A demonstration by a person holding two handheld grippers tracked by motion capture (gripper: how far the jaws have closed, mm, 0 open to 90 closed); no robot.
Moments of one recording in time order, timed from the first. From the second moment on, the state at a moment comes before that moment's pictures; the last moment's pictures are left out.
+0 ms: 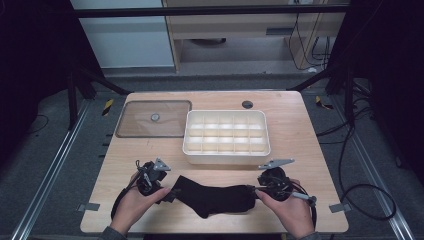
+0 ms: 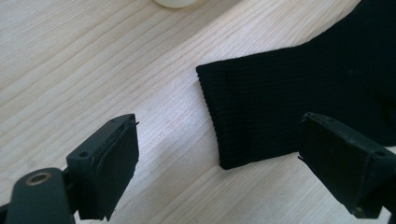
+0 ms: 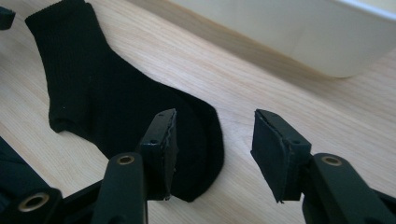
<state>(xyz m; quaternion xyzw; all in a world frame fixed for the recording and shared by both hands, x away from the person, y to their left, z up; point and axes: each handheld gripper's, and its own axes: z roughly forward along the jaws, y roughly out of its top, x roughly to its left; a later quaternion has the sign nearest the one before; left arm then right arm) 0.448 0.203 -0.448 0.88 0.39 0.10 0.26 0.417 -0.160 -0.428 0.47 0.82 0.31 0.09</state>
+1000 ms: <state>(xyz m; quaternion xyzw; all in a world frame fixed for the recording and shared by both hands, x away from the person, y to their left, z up) 0.454 0.198 -0.455 0.89 0.39 0.08 0.22 0.424 -0.144 -0.472 0.47 0.84 0.26 0.05</state>
